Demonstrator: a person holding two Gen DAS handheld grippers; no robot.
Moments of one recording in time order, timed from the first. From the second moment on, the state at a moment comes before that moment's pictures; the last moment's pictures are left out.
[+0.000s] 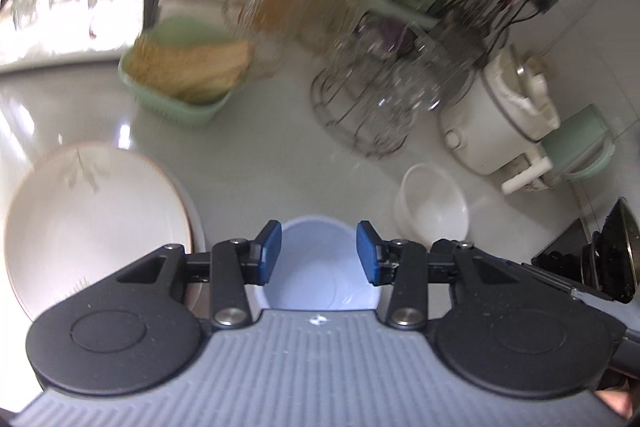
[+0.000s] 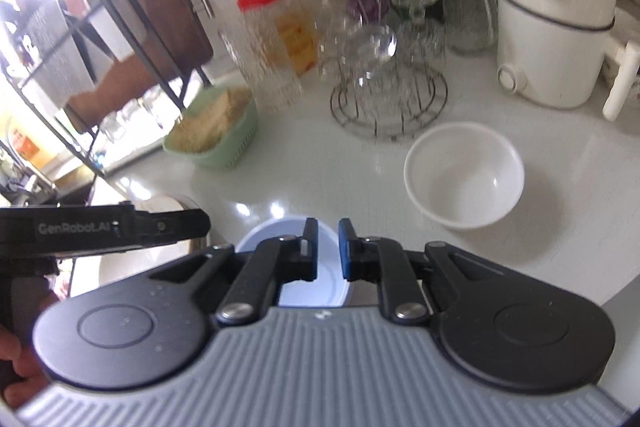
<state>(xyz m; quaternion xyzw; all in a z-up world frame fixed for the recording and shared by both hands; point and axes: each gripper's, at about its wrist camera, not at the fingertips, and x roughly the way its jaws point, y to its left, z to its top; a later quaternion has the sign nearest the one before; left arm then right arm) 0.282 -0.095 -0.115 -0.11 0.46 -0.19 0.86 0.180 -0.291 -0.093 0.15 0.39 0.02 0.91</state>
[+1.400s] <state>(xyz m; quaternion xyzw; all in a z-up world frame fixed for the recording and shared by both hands) 0.267 -0.221 -0.082 0.03 0.42 -0.33 0.85 0.101 -0.377 -0.078 0.20 0.31 -0.14 0.92</state>
